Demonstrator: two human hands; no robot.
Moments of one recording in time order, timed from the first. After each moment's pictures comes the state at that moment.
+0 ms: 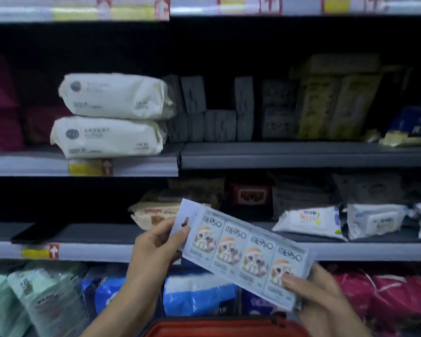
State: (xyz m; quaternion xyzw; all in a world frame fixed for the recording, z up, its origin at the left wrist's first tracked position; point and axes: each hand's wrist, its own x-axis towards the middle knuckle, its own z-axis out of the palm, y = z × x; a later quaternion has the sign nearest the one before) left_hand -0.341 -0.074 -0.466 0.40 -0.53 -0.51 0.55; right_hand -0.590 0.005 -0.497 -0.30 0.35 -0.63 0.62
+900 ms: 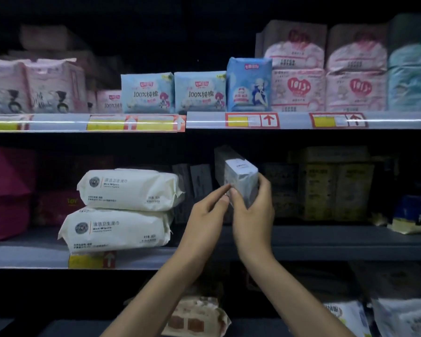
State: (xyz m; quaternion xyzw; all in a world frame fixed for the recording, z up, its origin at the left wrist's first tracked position) left_hand -0.407 -0.176 -0.294 0.30 -0.66 -0.40 0.56; right_hand -0.505 -0.174 -0.300 -0.48 0.42 -0.76 0.09
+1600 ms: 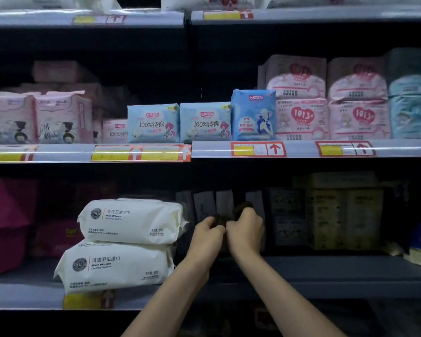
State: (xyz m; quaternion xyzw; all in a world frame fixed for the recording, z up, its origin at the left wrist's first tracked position) left_hand -0.411 -0.229 -0.276 0.43 -0.61 -0.43 0.51; right_hand -0.502 -0.255 -0.275 -0.47 0.65 -0.59 0.01
